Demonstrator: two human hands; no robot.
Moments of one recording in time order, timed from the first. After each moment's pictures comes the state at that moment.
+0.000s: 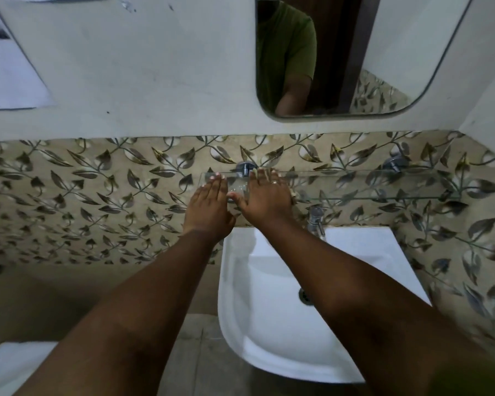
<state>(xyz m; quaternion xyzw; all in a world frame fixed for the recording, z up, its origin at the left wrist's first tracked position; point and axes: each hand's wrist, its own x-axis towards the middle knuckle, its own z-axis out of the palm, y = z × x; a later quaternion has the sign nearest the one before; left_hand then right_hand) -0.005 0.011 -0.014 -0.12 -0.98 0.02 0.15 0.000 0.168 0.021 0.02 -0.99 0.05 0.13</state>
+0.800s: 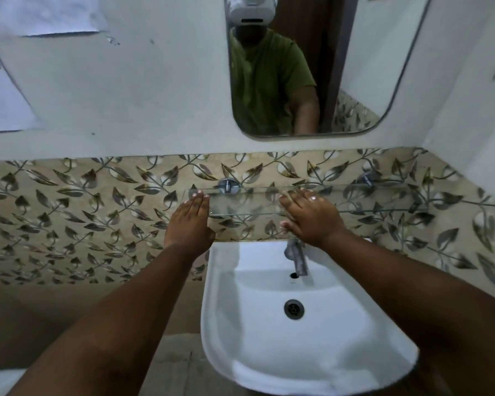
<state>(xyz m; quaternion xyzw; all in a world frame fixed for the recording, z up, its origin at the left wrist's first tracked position) 0.001 -0.006 -0.009 -0.10 -0.99 -0.01 0.13 0.024 0.317 0.021 0.17 -0.97 -0.11 0.16</state>
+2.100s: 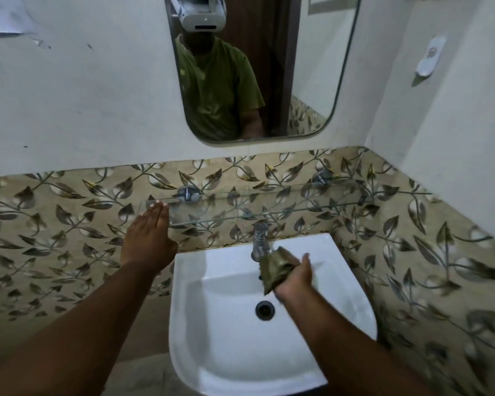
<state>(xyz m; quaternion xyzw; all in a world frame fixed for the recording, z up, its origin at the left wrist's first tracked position) 0.002 -0.002 0.000 -0.12 -0.98 -0.01 0.14 0.100 0.291 -0.070 -0.32 -0.19 0.93 0.04</state>
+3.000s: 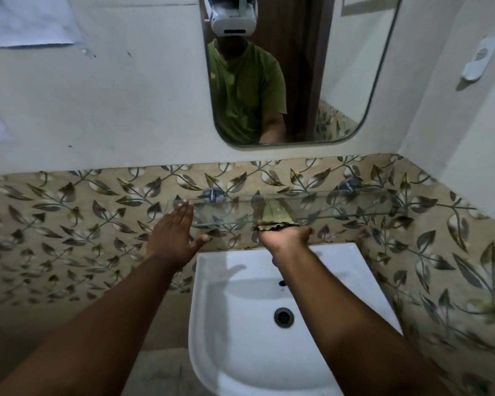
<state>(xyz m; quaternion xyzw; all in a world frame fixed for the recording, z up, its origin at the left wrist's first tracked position) 0.004 0.009 0.011 -0.18 -0.98 -0.05 0.11 0.025 0.263 0.032 -0.25 -0.02 0.97 0.04</state>
